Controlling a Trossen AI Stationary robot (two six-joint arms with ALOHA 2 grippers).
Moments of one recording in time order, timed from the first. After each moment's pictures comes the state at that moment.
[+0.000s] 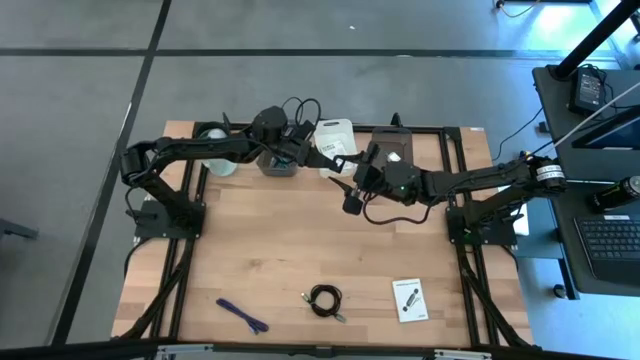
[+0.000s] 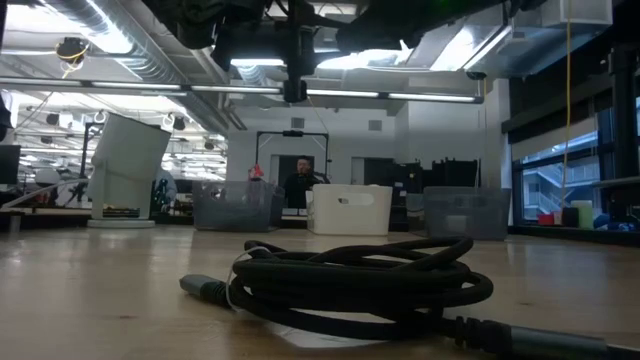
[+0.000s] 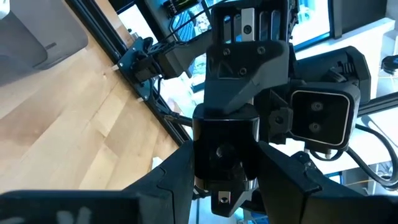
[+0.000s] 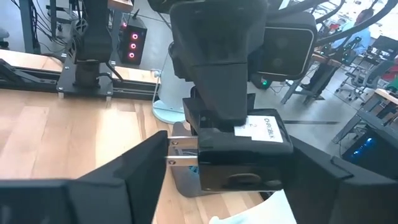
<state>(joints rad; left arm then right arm) 0.43 1.55 1.05 0.39 0.70 -1.07 0.02 1.38 0.91 0.29 0.45 -0.25</state>
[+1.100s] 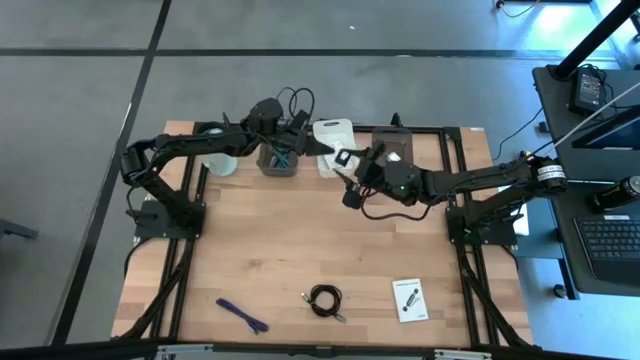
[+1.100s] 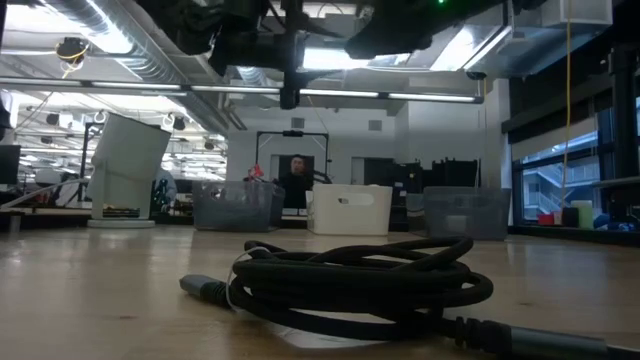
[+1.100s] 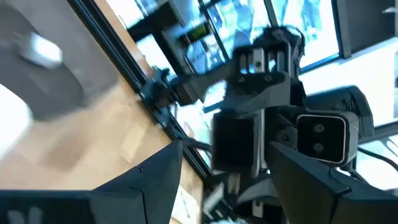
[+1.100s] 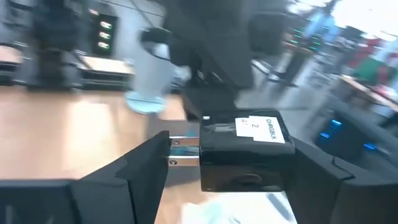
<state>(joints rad) 0.52 1.55 1.05 0.39 0.68 -1.03 0.02 1.36 0.91 0.26 0.60 -0.24</state>
